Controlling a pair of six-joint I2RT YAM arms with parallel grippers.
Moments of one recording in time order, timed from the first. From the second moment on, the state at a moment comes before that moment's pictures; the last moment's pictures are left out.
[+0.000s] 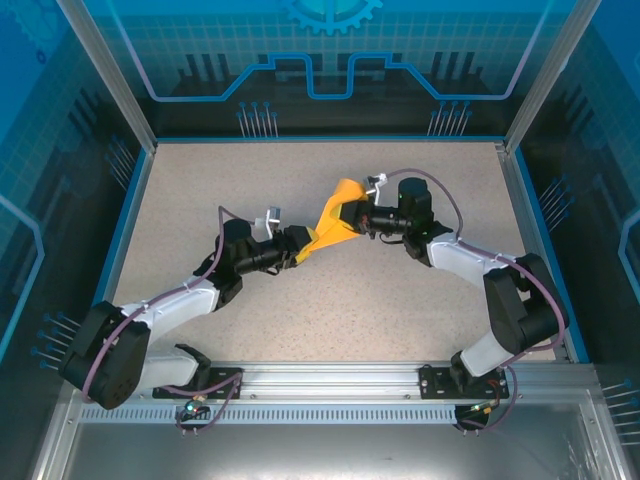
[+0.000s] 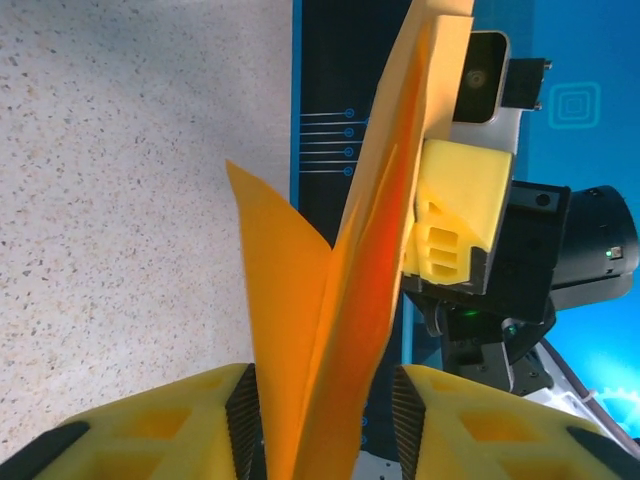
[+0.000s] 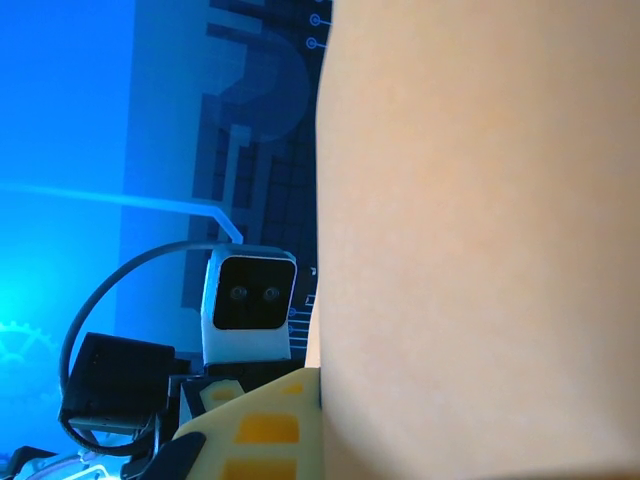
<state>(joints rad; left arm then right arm) -0.45 1.26 0.52 0.53 0.61 -1.37 0.40 1.56 0.86 0.44 -0.85 1.13</state>
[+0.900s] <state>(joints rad) -0.45 1.27 0.53 0.54 0.64 -1.37 0.38 1.56 0.82 0.52 -0.87 1.19</state>
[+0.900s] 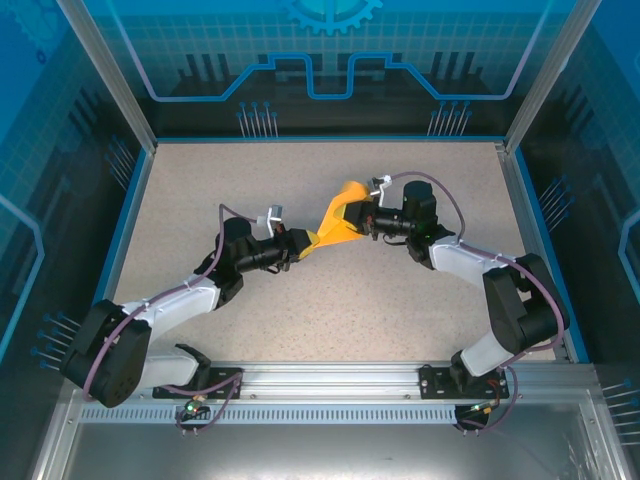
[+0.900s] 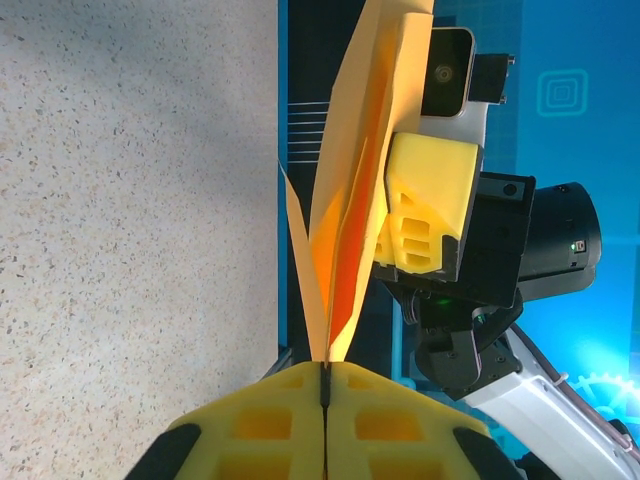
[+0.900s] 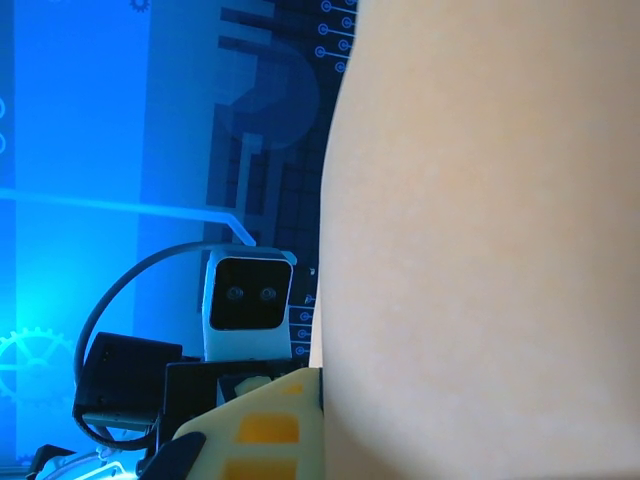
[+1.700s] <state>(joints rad) -0.45 1.18 1.02 -0.50 0.31 -0.58 0.28 1.51 0.82 0.16 -0.82 0.94</state>
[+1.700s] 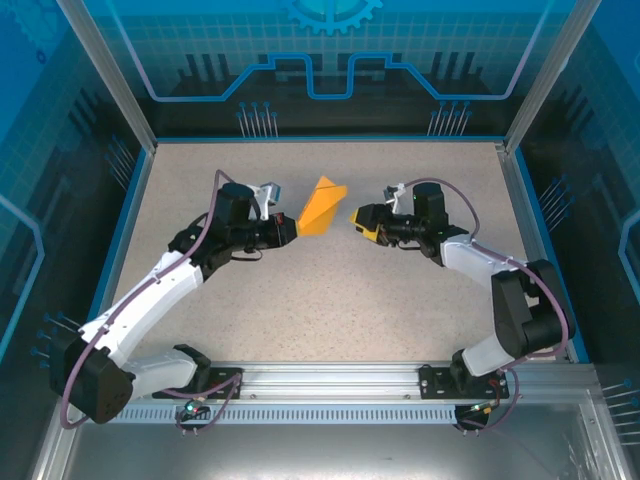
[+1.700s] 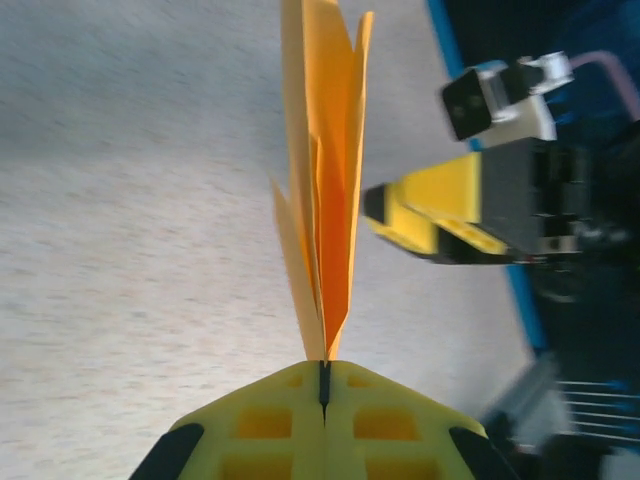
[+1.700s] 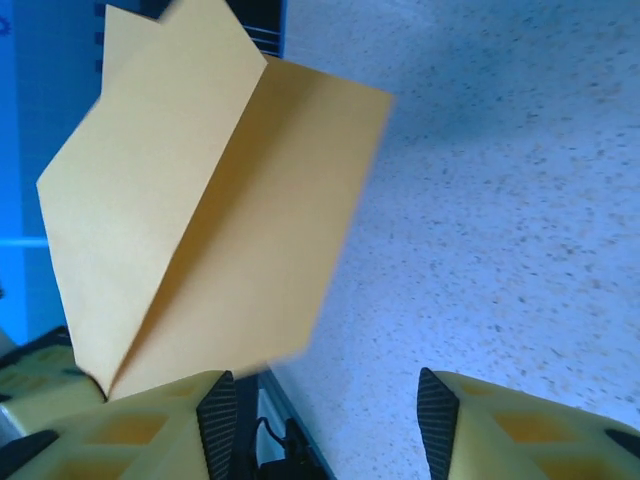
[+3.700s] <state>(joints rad) -1.03 1.47 1.05 -0.58 -0.26 -0.07 0.33 1.65 0.67 -0.03 -0.73 0.77</state>
